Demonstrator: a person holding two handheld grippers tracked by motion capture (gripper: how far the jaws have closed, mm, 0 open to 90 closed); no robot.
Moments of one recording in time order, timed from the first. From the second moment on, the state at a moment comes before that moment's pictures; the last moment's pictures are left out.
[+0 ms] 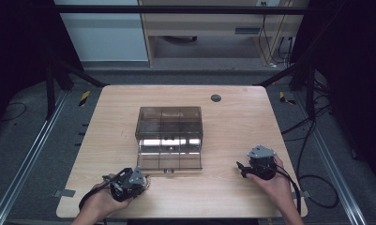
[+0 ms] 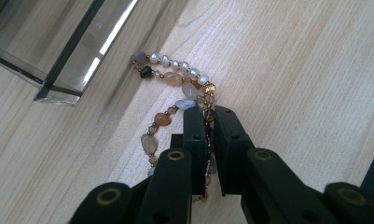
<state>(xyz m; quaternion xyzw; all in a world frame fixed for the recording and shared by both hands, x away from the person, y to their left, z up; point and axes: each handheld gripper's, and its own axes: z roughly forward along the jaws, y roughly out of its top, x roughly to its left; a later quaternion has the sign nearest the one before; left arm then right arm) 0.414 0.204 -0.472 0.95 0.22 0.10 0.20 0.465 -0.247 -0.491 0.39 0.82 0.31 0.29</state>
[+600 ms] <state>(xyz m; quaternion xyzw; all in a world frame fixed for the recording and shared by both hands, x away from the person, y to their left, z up) 0.410 0.204 -0.467 0.94 0.22 0.12 0.21 0.465 -0.246 -0.491 0.39 0.82 0.31 0.28</state>
